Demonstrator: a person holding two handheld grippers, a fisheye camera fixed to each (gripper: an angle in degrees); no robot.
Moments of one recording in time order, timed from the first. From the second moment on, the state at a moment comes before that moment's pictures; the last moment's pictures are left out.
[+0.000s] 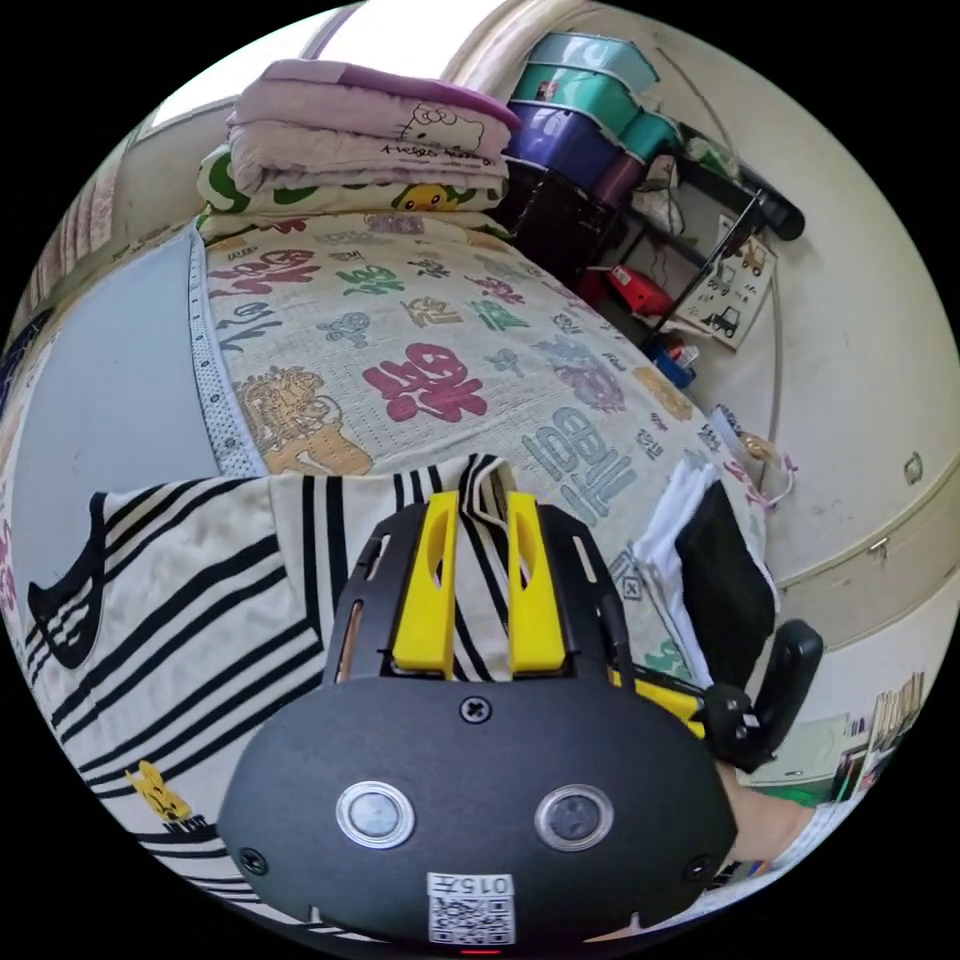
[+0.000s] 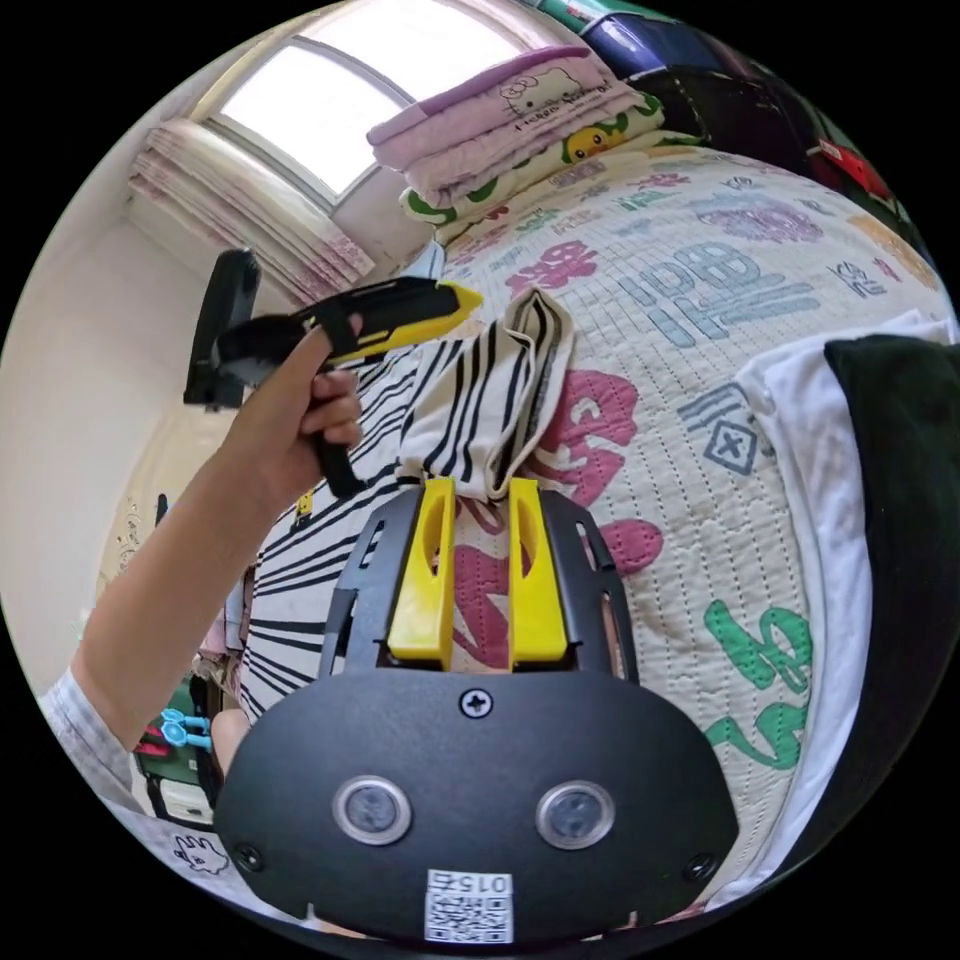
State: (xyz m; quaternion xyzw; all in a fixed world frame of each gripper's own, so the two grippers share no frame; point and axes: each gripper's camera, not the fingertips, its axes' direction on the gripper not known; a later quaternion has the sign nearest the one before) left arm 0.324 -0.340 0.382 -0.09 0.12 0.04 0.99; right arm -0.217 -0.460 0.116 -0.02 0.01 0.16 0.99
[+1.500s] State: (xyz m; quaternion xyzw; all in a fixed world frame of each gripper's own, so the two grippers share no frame) left arm -0.013 -0.187 0.279 -0.04 0.11 -0.09 0.99; right arm -0.122 -0.387 0.036 -0.08 -0.15 0.04 0.98
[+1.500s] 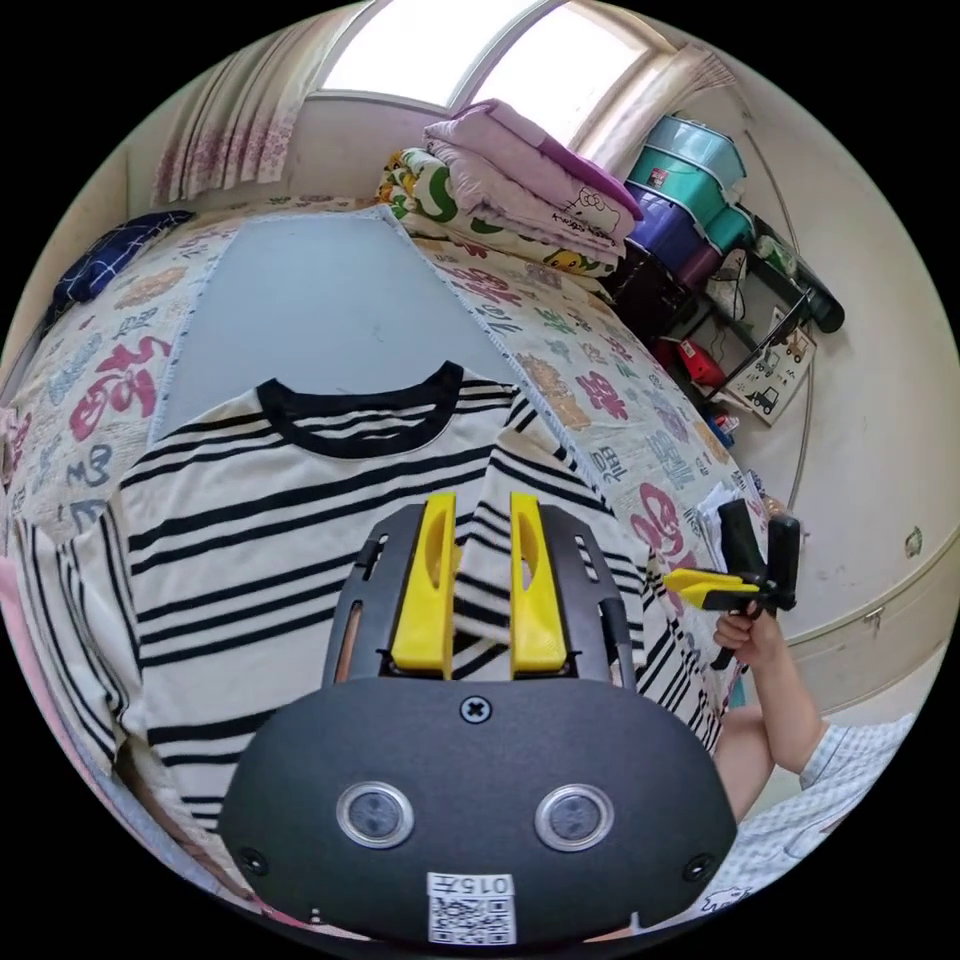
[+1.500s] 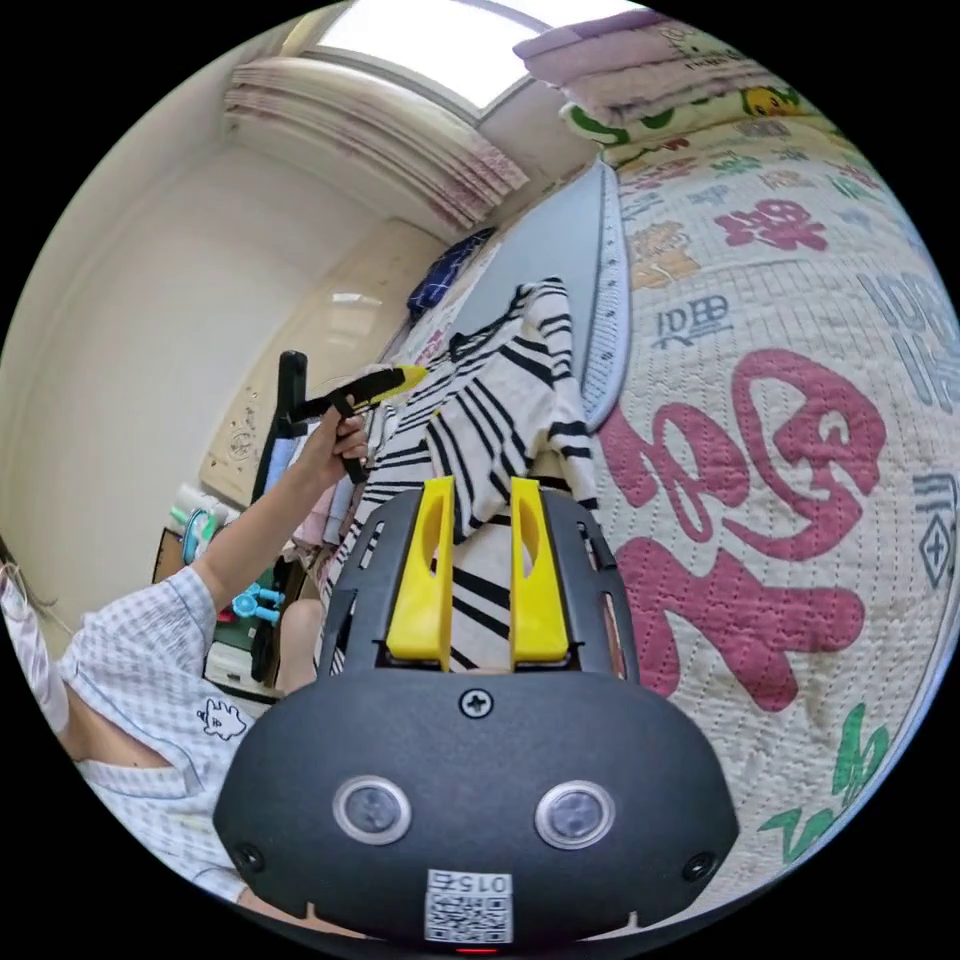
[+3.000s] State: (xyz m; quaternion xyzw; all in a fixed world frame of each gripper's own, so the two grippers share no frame) left arm 0.057 -0.016 0.016 -0.04 -0.03 0.03 1.00; right arm 0.015 0.067 0.171 -0.19 0.00 -0.24 0.95
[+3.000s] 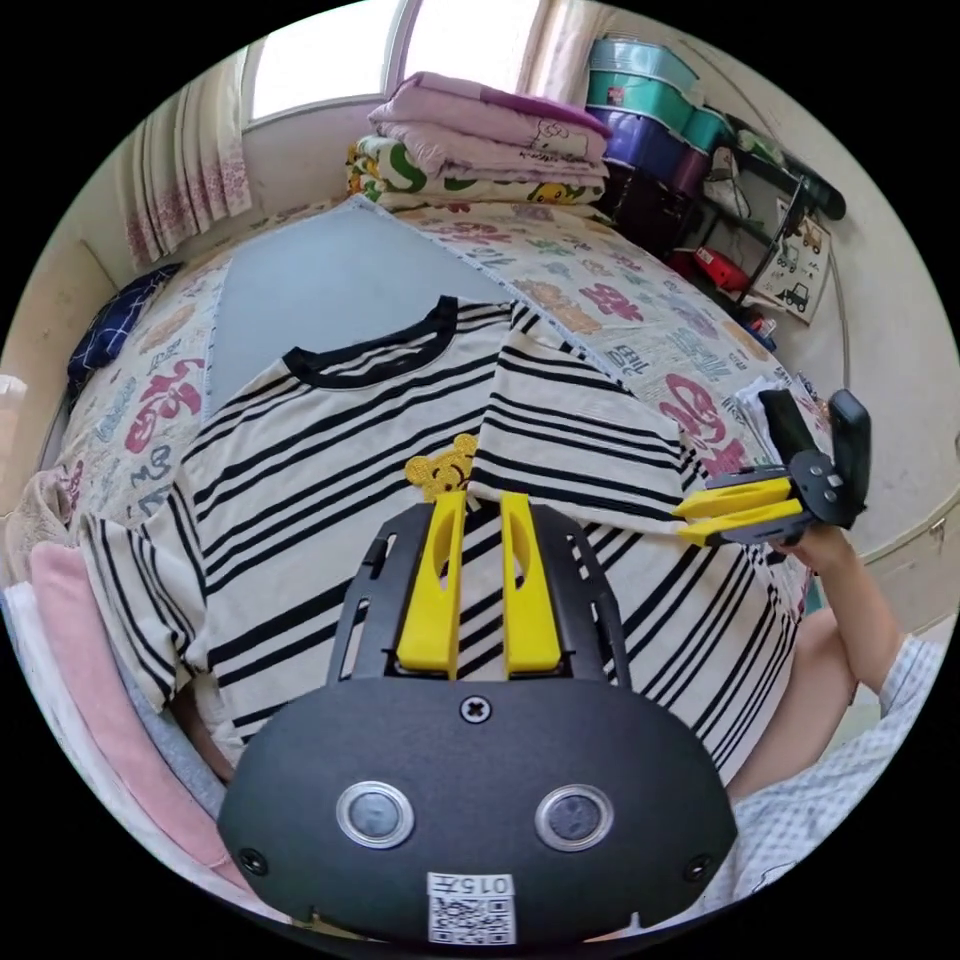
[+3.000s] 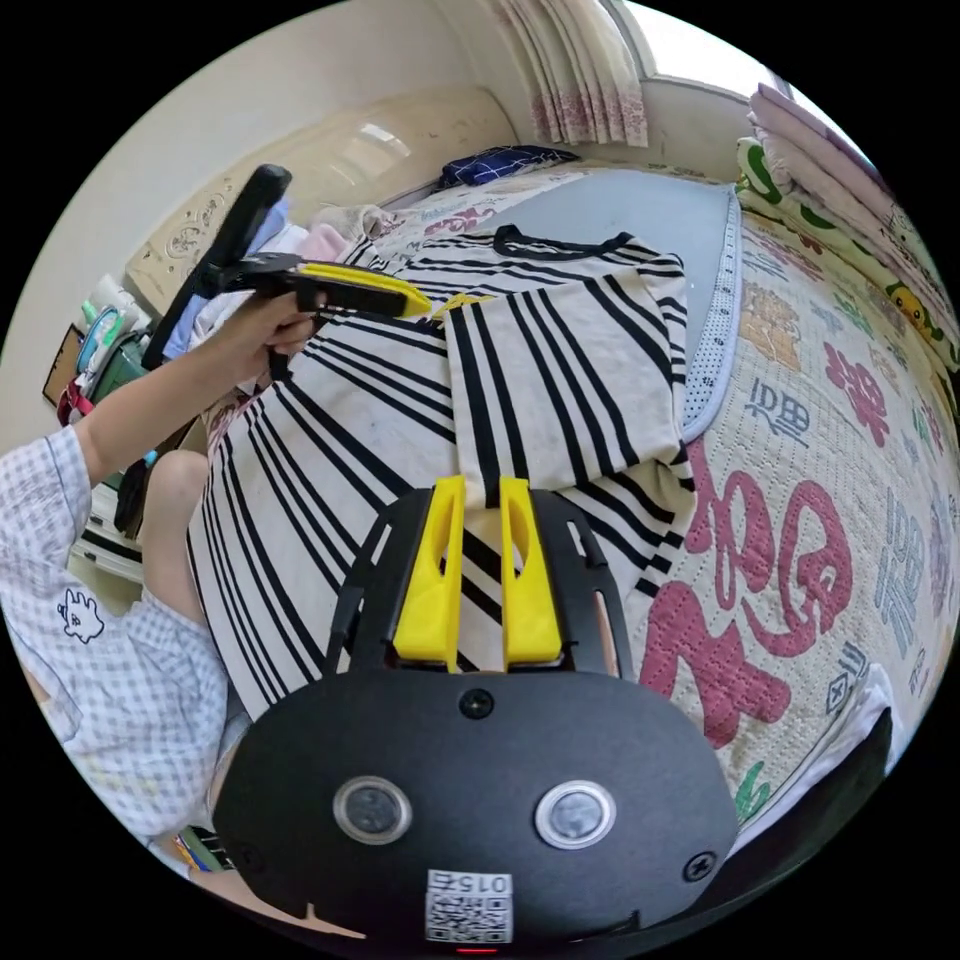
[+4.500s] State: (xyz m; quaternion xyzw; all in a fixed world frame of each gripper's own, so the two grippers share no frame) left arm 0.018 0.151 -0.138 0.04 -0.35 -0.05 0.93; right arm -0.073 0.248 0.680 -0.20 0.01 -0.22 0.95
